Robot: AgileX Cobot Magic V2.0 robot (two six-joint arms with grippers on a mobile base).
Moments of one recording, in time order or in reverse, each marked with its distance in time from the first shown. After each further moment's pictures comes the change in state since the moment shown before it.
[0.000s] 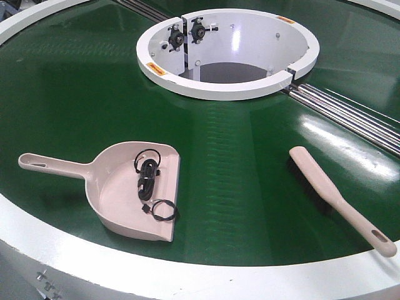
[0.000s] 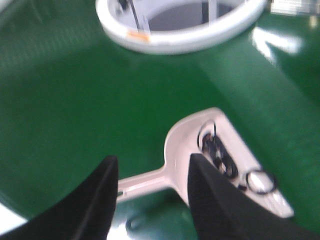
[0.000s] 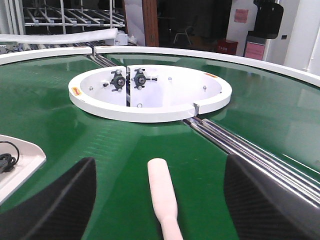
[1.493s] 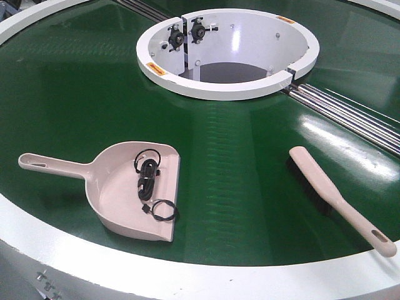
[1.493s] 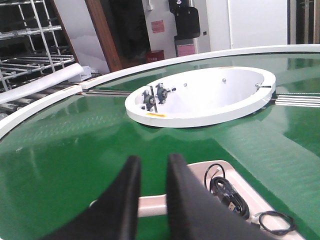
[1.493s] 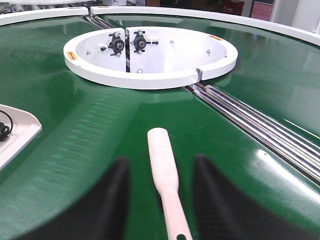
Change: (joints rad) left arm 0.000 -0.646 0.832 0.000 -0.647 -0.017; right arm 0.000 0.144 0.000 -0.004 -0.011 -0.004
